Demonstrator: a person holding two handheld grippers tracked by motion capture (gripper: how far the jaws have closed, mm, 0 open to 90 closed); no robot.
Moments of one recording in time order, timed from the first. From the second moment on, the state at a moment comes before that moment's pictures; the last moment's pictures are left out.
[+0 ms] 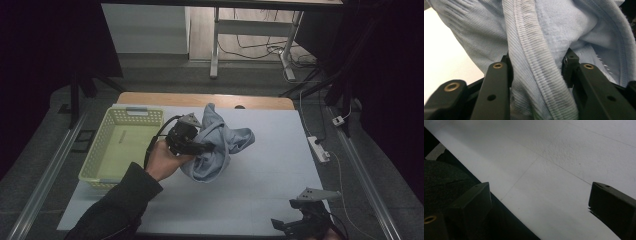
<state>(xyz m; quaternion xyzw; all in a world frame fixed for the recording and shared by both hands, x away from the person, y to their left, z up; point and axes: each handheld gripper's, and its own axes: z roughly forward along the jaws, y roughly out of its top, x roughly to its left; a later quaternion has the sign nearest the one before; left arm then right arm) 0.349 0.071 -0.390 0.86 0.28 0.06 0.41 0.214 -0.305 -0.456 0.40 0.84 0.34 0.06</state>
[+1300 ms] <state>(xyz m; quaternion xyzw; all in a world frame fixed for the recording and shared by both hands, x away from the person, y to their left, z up) 0.368 0.031 -0.465 0.89 0.28 0.05 0.36 0.214 -0.305 -0.456 0.40 0.85 0.34 0.06</state>
